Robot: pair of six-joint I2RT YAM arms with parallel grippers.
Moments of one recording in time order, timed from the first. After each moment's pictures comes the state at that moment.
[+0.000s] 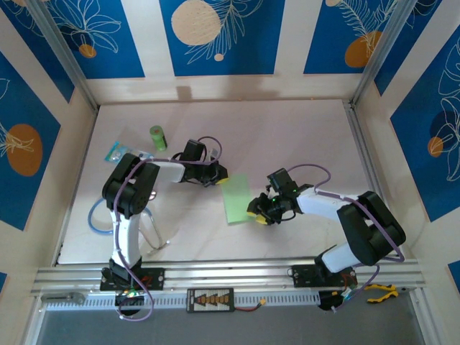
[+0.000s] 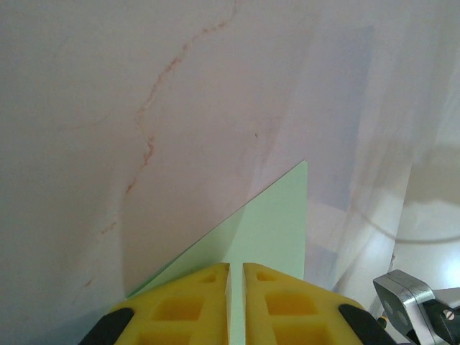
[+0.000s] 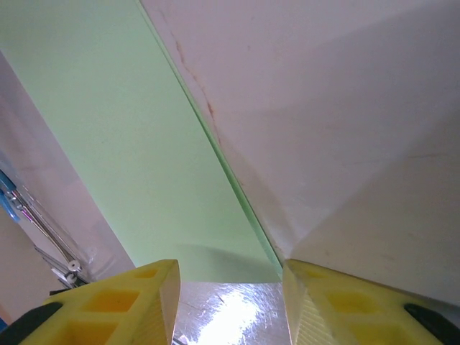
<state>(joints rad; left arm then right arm) -0.46 2.05 1.11 0.06 0.67 -0.81 0.53 1.46 0.59 -0.28 -0.52 1.02</state>
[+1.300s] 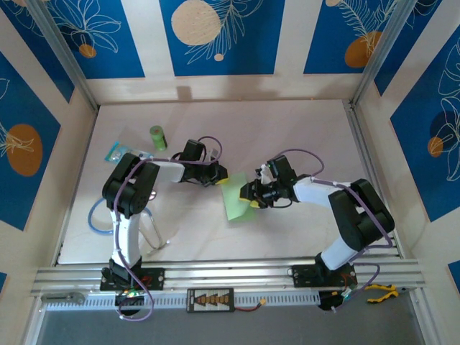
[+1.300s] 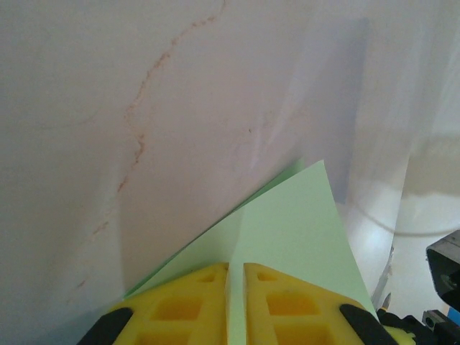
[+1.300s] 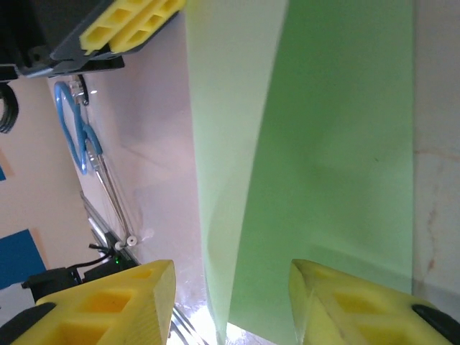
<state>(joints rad) -0.46 2.05 1.11 0.06 0.70 -0.79 0.45 1.59 0.72 -0.12 -0.72 0.78</state>
